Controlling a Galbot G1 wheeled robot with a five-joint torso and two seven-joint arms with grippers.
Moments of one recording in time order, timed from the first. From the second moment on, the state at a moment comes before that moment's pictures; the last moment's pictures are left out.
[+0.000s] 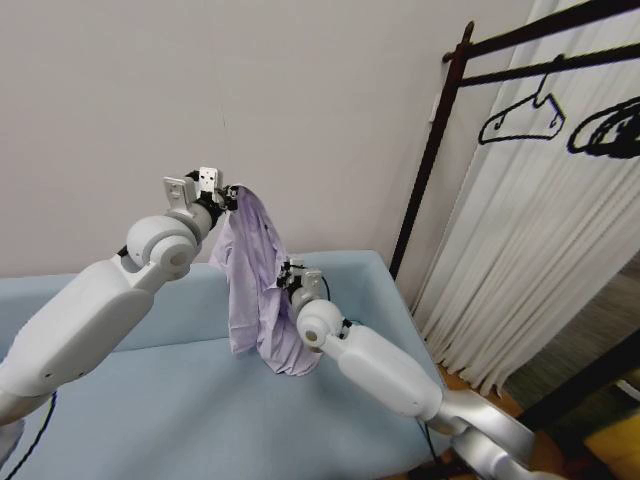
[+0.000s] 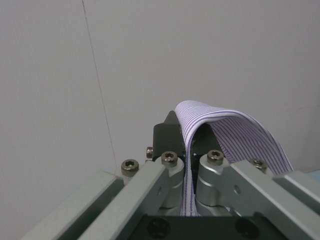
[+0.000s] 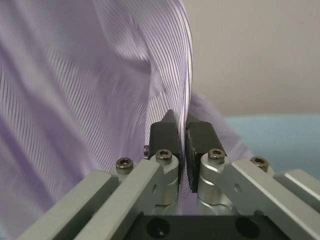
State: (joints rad) left arm 0.10 -0.68 0.06 -1.94 -1.13 0.52 -0.52; right arm -0.20 1.22 -0.42 1.74 1.04 -0.33 0.76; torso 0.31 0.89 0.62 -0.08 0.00
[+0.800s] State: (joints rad) left arm 0.22 -0.59 -0.07 -2.06 -1.12 0.52 -0.54; right arm -0.01 1.09 -0.50 1.94 1.43 -0.36 0.78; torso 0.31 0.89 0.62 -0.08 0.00
